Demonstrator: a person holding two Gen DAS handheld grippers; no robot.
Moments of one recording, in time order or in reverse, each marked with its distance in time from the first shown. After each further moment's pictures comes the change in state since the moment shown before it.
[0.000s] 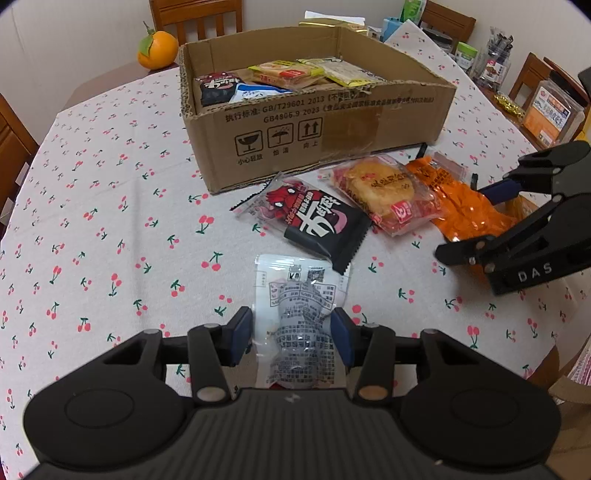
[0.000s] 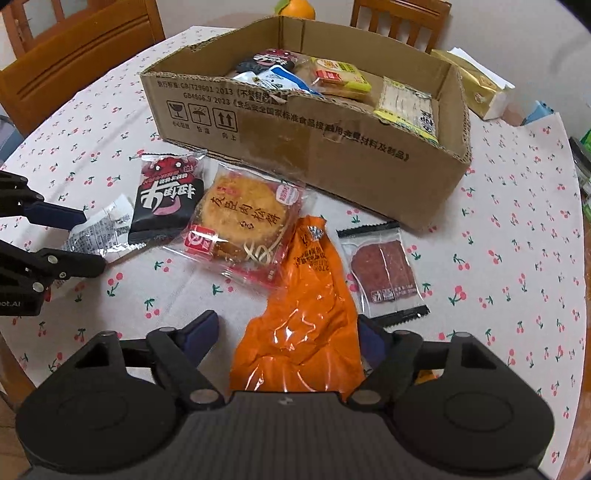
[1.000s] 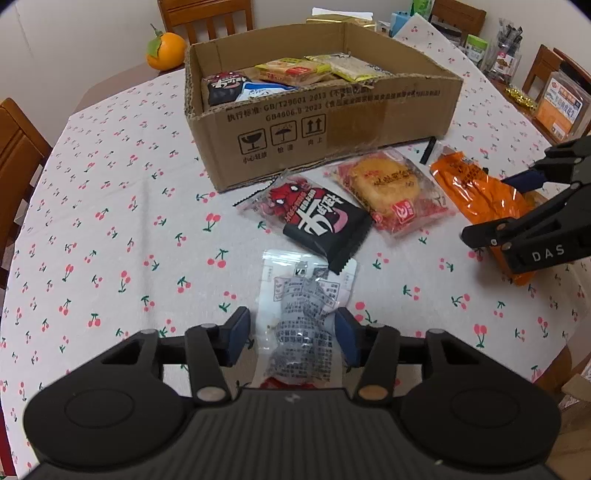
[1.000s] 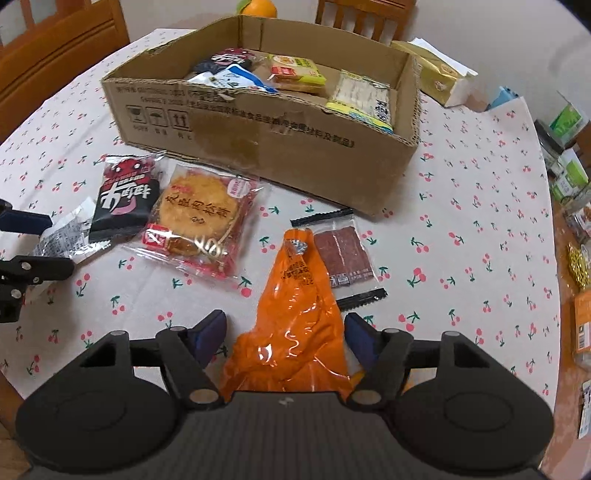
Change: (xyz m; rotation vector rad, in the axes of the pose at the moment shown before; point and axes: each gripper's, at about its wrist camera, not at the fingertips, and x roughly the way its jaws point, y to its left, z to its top) left arm 0.000 -0.009 0.000 0.004 0.013 0.069; right arm -0.006 -0.009 -0.005 0.051 0.012 -0.093
